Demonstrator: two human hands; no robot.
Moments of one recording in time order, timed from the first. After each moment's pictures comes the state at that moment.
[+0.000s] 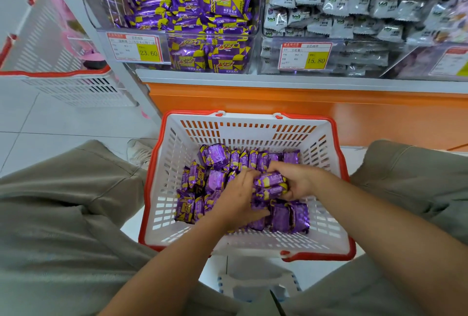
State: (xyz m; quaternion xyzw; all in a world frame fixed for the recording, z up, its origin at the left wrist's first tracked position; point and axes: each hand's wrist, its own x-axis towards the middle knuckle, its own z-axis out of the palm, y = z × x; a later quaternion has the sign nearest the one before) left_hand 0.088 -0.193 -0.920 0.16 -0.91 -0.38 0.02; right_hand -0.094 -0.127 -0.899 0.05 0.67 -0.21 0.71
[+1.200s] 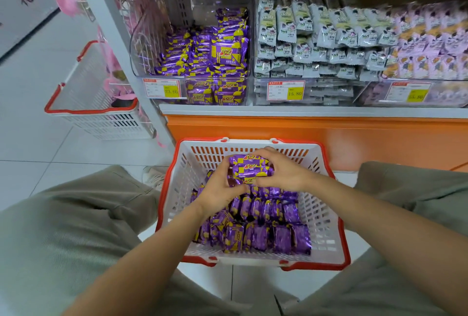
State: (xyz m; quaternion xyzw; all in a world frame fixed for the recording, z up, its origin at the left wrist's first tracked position) left_hand 0.093 -0.229 -0.836 0.28 -0.71 -0.64 0.10; right_hand -0.083 -0.131 -0.805 -0.51 0.71 -0.29 0.40
